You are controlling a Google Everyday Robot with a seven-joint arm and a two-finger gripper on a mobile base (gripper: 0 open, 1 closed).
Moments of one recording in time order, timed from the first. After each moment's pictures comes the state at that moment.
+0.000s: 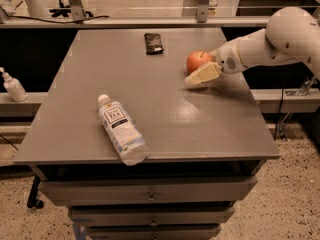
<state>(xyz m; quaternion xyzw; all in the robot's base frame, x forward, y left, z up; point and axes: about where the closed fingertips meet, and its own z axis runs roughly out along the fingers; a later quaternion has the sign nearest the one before) 0.693 -0.130 0.843 -0.44 0.78 0.20 0.40</state>
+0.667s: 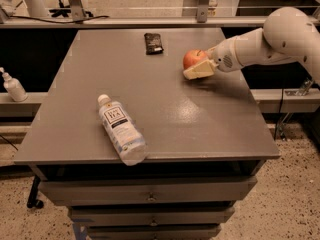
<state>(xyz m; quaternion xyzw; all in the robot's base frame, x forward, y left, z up) 0.701 -0.120 0.846 -0.43 0.77 0.21 0.41</state>
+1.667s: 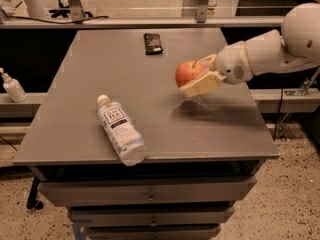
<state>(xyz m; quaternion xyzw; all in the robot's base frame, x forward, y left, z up) 0.589 -0.085 0.881 -0.52 0.70 0.30 0.38</state>
